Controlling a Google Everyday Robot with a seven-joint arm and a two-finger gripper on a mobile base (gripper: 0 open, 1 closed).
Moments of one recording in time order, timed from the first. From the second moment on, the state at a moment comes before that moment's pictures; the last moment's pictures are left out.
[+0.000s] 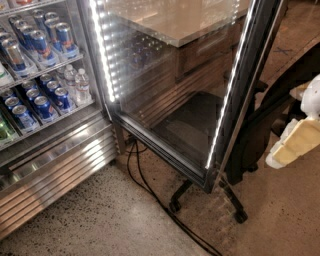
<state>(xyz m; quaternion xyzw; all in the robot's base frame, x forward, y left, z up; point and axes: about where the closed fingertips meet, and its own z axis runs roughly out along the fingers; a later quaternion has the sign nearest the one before) 0.444 -0.254 0.907 -0.49 0.85 0.02 0.21</state>
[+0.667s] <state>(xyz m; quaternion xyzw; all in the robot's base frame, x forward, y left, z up) 0.464 -0.274 0.883 -0.44 0.86 0.01 0.25</state>
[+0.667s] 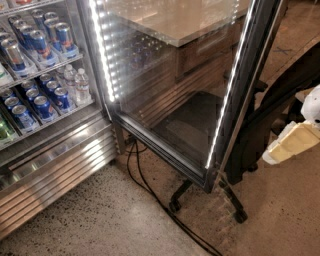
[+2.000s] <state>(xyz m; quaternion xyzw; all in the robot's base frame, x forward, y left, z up) 0.519 -0.303 0.879 -0.38 0.86 -0.03 0.35</state>
